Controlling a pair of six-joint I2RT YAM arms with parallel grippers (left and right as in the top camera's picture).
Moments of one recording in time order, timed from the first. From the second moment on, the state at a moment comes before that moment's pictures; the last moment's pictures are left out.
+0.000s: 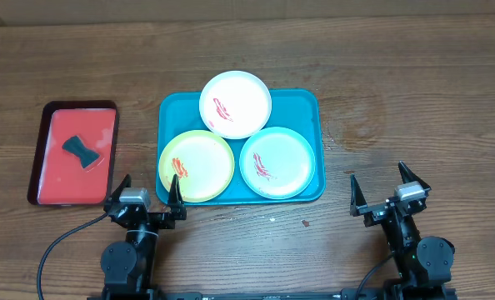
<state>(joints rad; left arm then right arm) -0.02 0.02 0.01 -0.08 0.03 -0.13 0.07 0.01 0.02 -0.02 -0.16 -0.06</state>
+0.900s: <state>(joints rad) -0.02 0.02 0.01 0.08 0.13 -0.26 0.07 0.01 0.02 -0.02 -0.16 -0.06</state>
